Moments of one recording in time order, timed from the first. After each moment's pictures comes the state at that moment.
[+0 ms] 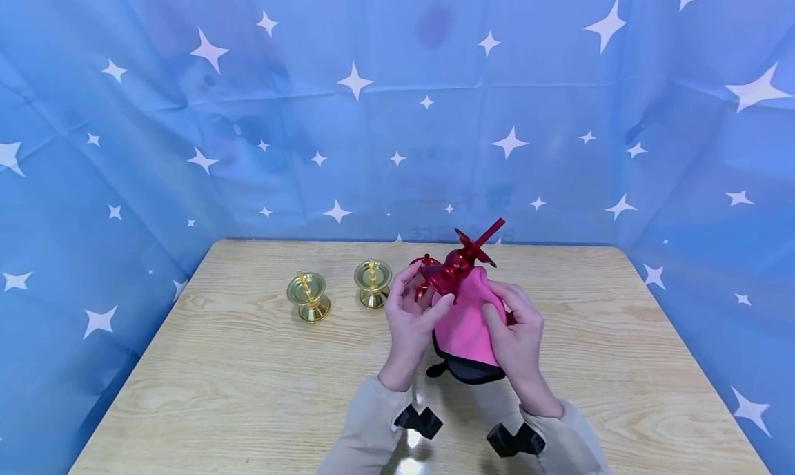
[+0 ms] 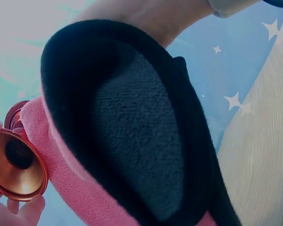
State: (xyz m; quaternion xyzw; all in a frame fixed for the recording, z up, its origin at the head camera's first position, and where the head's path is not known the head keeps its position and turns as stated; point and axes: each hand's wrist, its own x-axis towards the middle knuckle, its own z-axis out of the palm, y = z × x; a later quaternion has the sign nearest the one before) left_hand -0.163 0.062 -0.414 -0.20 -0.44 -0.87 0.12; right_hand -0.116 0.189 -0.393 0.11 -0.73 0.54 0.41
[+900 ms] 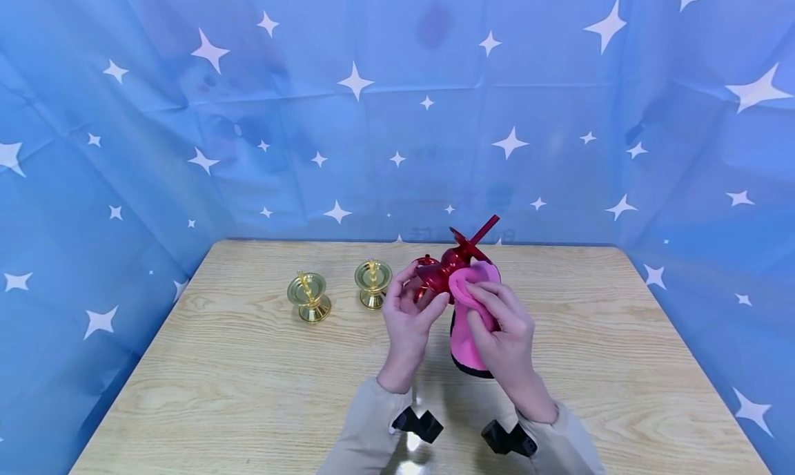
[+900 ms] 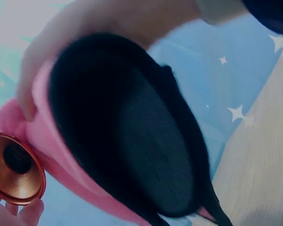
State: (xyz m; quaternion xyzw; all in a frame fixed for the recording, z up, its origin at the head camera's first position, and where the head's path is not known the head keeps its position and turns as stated) left_hand -0.161 0.060 -0.412 -0.18 -0.42 -0.88 0.13; right_hand -0.122 0.180 -0.390 0.21 -0.74 0.43 0.47
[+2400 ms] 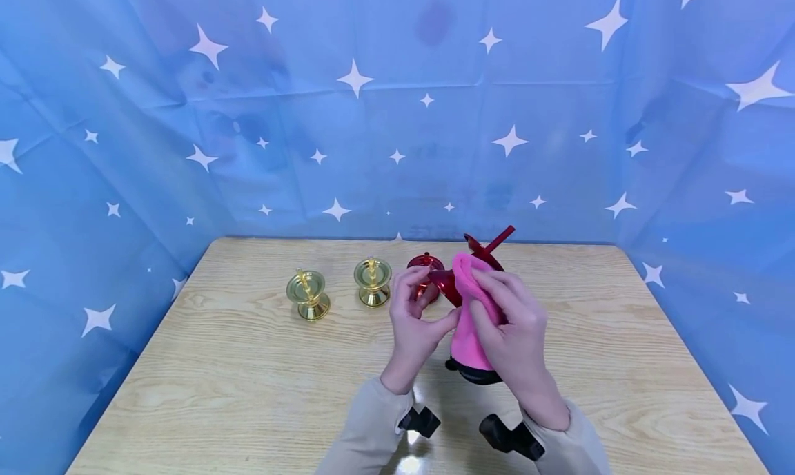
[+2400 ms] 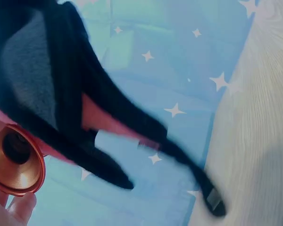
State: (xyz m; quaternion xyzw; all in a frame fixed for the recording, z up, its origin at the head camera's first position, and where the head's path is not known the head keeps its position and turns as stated) left_hand -0.162 0.061 -0.419 -0.29 -0.54 -0.76 0.23; right_hand -0.103 0.171 -0.349 0.18 -0.78 0.41 0.45
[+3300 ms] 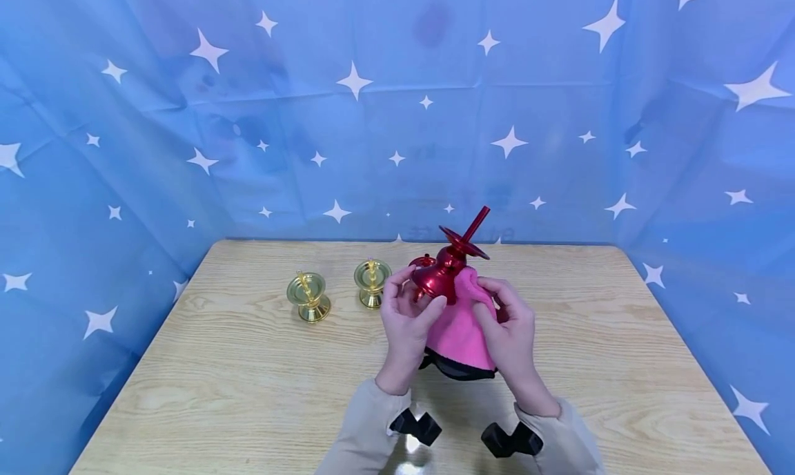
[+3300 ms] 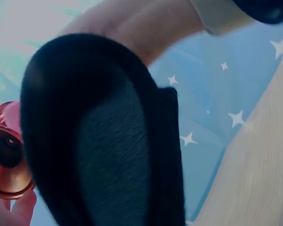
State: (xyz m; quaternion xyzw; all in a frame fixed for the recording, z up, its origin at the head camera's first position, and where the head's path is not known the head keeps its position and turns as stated) left_hand -0.157 0.059 -0.410 -0.19 -0.41 -0.88 0.13; right_hand -0.117 0.181 -0.385 0.11 -0.71 0.61 0.34
